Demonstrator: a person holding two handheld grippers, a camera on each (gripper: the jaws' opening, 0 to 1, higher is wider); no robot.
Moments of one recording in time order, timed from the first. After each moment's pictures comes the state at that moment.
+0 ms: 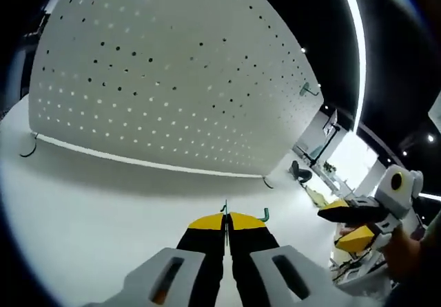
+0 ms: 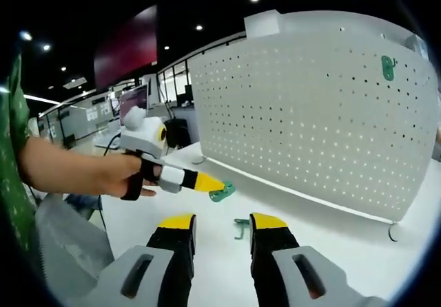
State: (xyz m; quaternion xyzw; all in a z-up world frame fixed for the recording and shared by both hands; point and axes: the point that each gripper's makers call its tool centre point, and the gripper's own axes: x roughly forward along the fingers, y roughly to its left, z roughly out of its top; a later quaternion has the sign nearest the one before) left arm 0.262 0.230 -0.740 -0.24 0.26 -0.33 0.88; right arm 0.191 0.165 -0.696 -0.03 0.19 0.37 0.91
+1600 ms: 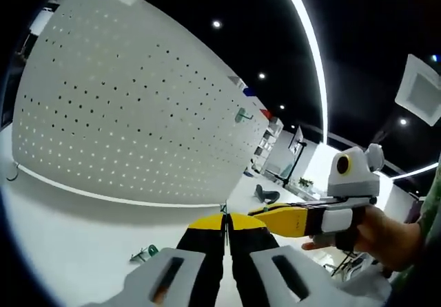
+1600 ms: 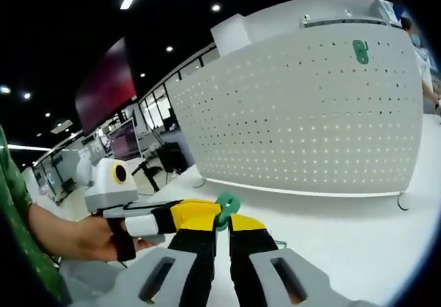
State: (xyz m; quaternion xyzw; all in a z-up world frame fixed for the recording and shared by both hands) left arm 0.211 0.185 -0.675 -0.22 0.12 -0.40 0.88; right arm 0.195 0.166 -0.669 0.09 0.20 0.33 0.92
